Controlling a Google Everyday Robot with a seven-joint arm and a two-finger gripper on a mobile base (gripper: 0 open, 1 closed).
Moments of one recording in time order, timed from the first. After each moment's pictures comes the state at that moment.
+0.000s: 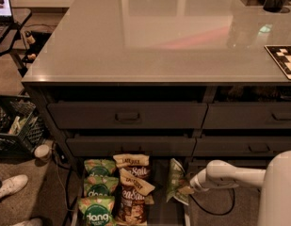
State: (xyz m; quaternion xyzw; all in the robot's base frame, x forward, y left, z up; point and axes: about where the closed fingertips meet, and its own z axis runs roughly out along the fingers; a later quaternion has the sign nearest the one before) arm 0.530 -0.199 0.275 -0.46 0.85 0.13 0.21
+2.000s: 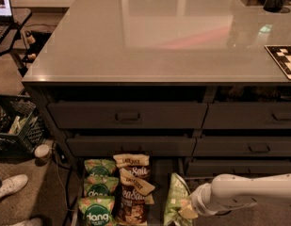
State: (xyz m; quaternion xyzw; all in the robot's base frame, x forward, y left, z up) arm 0.393 -0.173 0.405 -0.40 0.89 0.13 0.15
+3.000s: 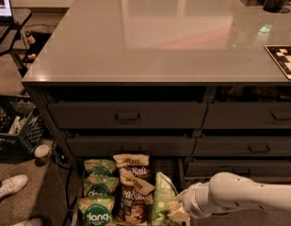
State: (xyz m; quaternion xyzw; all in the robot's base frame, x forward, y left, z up) arm 0.374 -0.115 0.464 -0.47 0.85 0.18 0.18
